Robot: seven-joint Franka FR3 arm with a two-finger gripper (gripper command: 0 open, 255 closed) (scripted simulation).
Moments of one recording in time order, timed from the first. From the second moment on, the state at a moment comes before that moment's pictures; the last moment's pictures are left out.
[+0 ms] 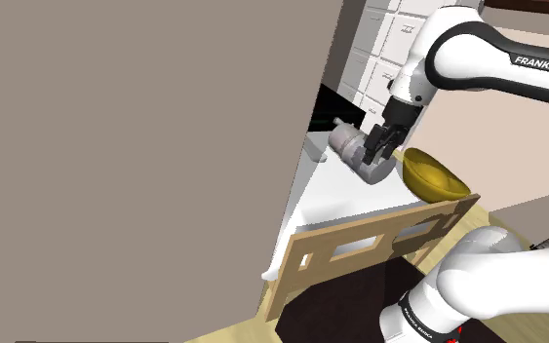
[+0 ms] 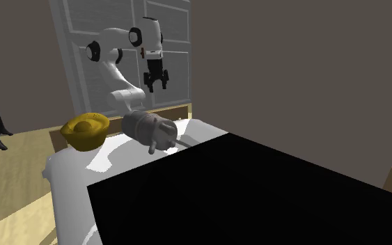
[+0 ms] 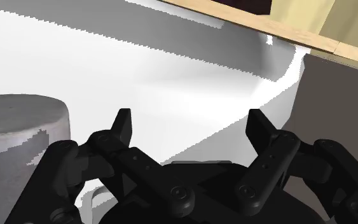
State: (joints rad) arm -0.01 -0.80 -0.06 -2.43 0.03 1.61 -0.02
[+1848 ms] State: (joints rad) arm -0.07 0.20 -0.17 -1.77 0.06 1.96 -0.08
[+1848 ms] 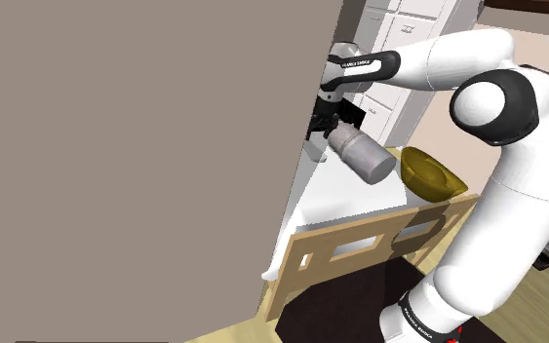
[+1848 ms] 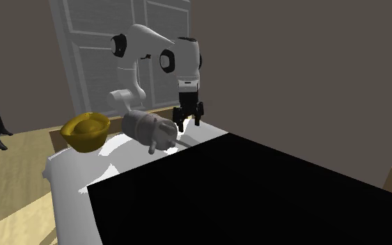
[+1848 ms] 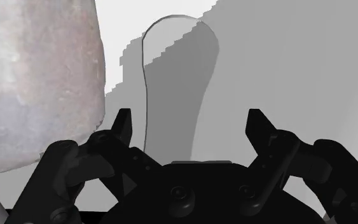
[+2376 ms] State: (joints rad) arm -0.09 0.36 -0.17 -1.64 0.08 1.98 -0.09
